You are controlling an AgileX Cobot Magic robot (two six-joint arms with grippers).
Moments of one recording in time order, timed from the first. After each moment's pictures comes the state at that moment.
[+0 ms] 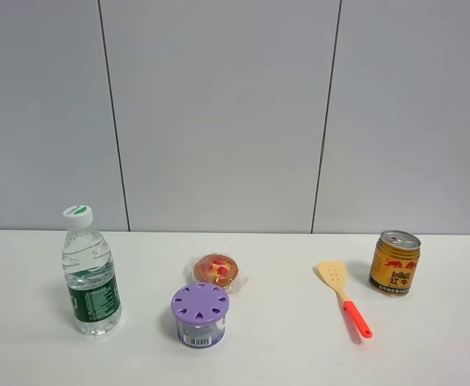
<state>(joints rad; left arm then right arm) 0.01 -0.01 -0.51 -0.02 1.05 0.00 -0.02 0.00 -0.50 0.00 1.08 0.04</state>
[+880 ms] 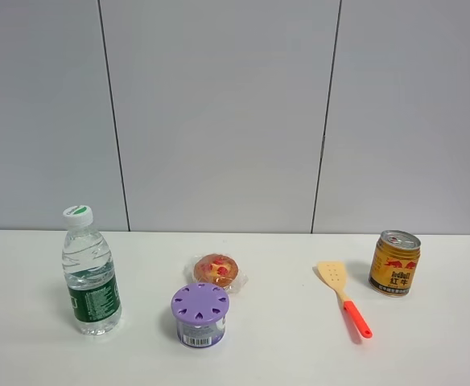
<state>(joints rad) 0.01 -0.01 -0.51 -0.02 1.05 0.00 -0.02 0.00 -0.50 0.00 1.08 0.04</state>
